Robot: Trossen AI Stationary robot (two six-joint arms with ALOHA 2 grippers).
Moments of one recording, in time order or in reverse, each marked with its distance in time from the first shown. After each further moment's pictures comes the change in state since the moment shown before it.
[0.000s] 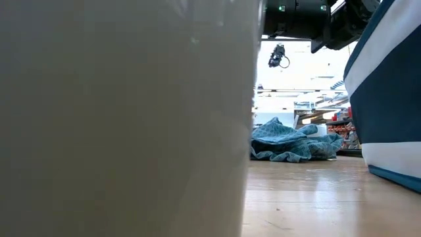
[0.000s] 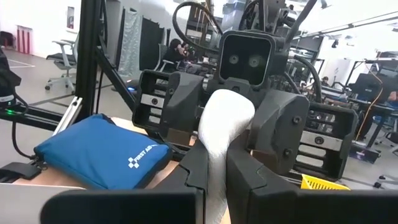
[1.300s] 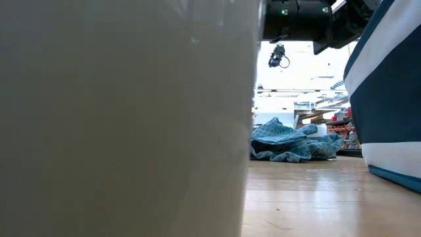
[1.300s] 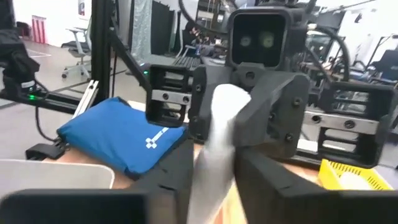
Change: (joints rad) left arm -0.013 0.043 0.024 -0.028 0.016 0.080; right arm -0.005 -0.002 0.000 -0.107 -0.020 0.052
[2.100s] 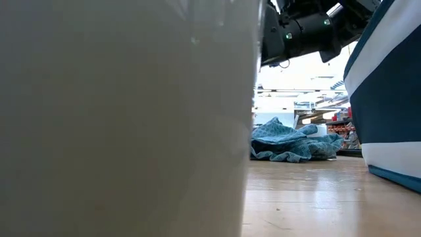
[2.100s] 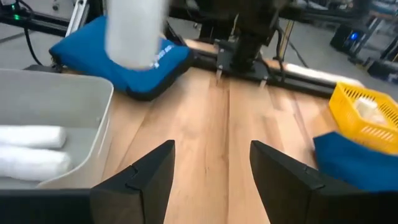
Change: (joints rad) left arm -0.055 -0.081 0.003 -0.170 0.138 0.000; right arm 0.008 0.001 0.000 -0.267 0.023 0.027
